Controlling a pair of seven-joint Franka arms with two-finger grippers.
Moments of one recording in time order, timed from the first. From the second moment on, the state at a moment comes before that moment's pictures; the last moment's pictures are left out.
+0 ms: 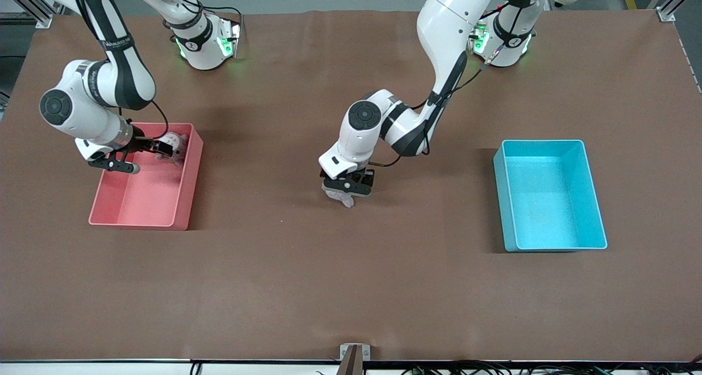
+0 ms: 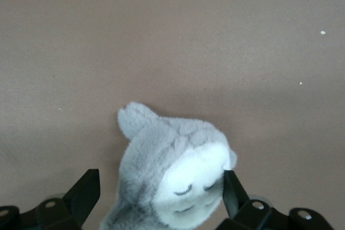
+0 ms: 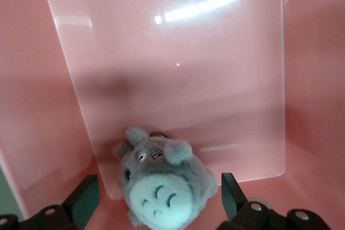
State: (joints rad) left arm -0.85 0.79 0.03 -1.54 -0.10 2.53 -0.59; right arm -0.03 0.06 -0.11 -2.50 0.00 2.41 0.05
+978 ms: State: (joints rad) left arm -0.85 0.82 0.02 -1.50 -0.14 2.56 -0.59; right arm -0.05 0.11 -0.11 -2.58 0.00 2.52 0.05
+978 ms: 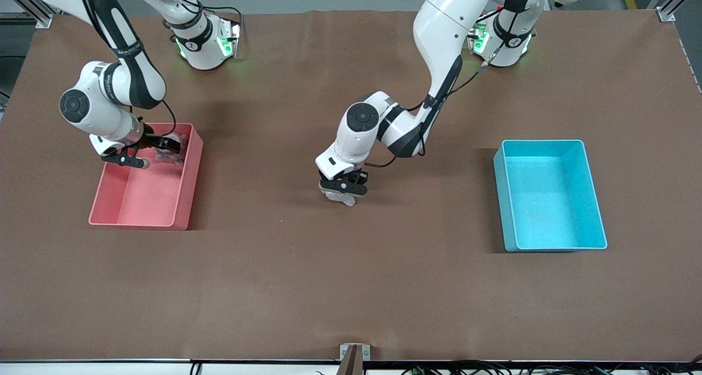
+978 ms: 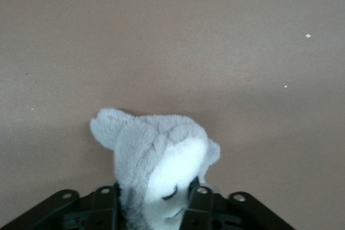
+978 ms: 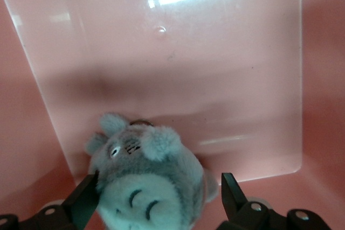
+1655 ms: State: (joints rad) left arm -0.71 0.55 0.03 -1.61 -0.14 2.35 -0.59; right arm -0.05 0.14 -0.11 -2.58 0.00 2.52 0.05
